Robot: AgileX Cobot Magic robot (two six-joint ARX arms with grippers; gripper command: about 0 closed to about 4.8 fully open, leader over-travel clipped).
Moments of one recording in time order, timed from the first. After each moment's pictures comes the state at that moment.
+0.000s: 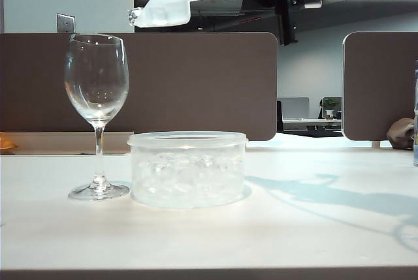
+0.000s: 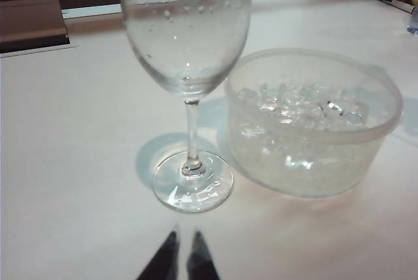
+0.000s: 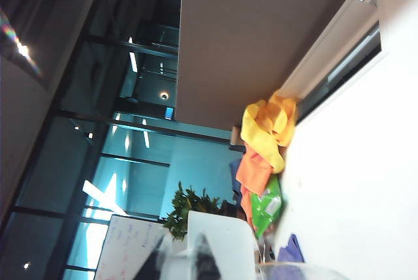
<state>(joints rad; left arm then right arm) -0.56 0.01 0.01 -0.16 -0.13 0.01 0.53 1.43 0.86 0.65 -0.25 1.37</state>
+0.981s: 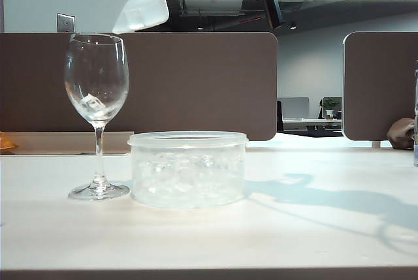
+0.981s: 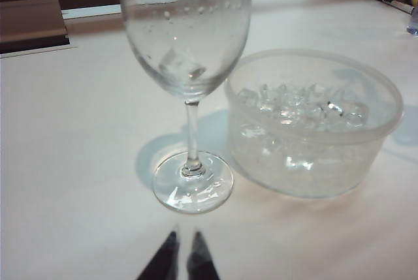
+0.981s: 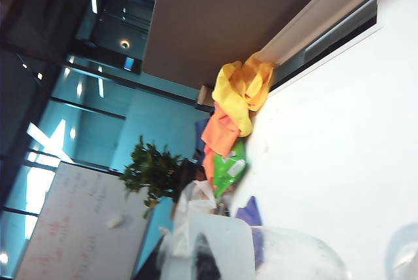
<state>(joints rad) -0.56 0.01 0.01 -0.16 -0.13 0.01 0.59 1.43 1.01 0.38 -0.29 1.17</state>
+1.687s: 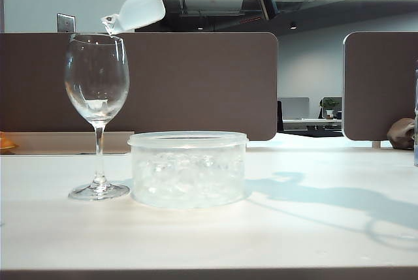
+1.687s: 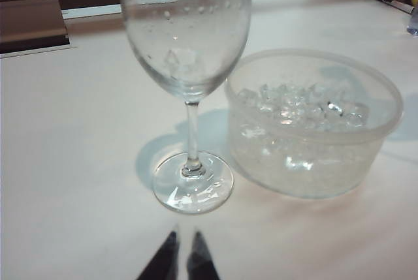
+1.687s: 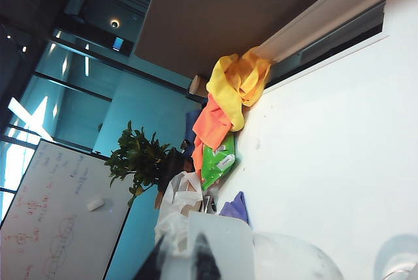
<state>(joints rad) -0.56 0.01 0.01 -0.16 -0.13 0.01 0.59 1.46 1.11 0.29 -0.31 1.07</state>
